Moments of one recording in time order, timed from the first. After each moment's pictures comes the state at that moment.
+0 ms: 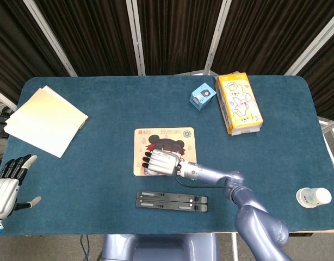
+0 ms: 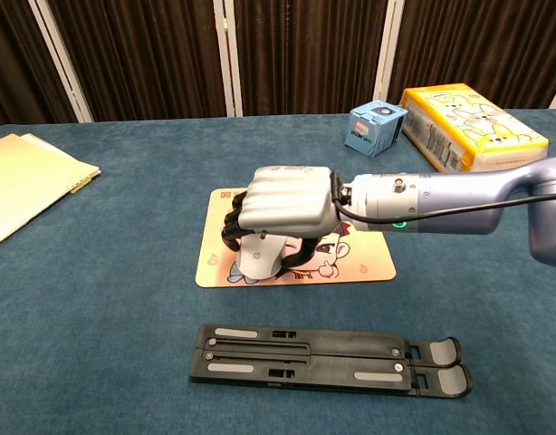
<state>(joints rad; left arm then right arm) -0.10 -1.08 0.02 -1.68 1.53 1.42 -0.01 1.13 -2.04 -0.19 -0.29 -1.92 1.15 0.30</state>
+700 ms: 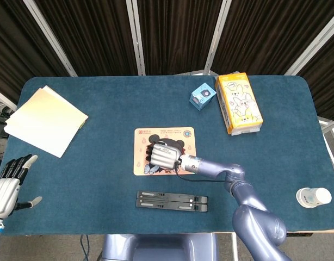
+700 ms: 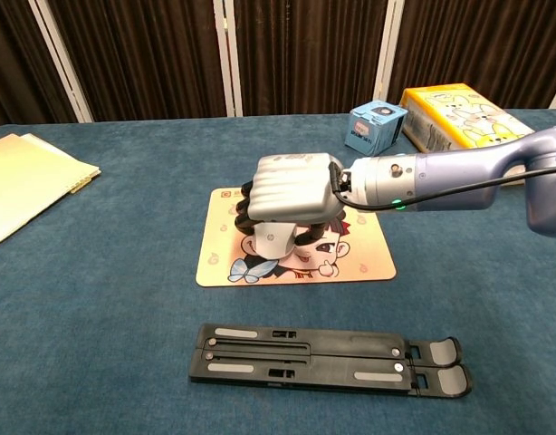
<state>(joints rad) -0.10 -1.08 0.01 -1.69 1.51 1.41 -0.01 1.17 -2.04 -0.24 -0.21 -1.93 1.10 0.23</state>
